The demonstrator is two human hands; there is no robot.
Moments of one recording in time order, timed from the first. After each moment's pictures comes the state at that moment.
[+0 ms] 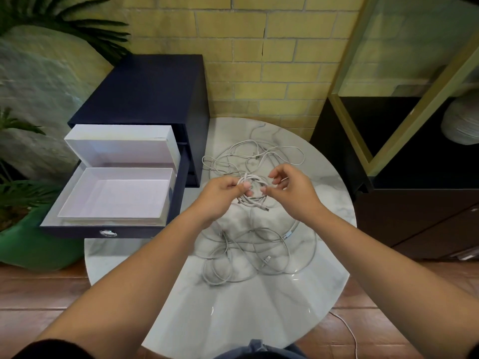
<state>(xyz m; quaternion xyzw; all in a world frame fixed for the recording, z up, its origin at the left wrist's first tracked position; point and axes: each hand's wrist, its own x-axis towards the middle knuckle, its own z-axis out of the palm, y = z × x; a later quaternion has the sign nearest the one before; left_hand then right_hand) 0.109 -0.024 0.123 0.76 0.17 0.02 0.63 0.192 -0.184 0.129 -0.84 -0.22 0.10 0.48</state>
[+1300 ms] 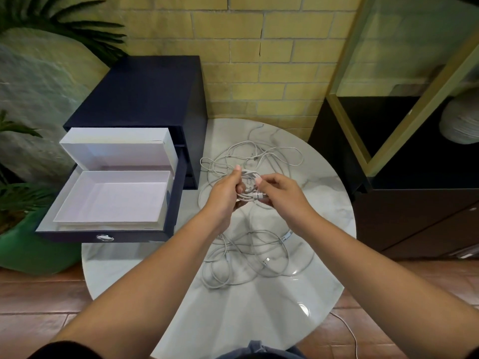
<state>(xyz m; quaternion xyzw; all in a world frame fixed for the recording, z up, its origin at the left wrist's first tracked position) 0.127 -0.047 0.125 0.59 0.27 0.06 0.76 0.181 -0.169 0.125 -0.72 -0.10 0.24 0.65</state>
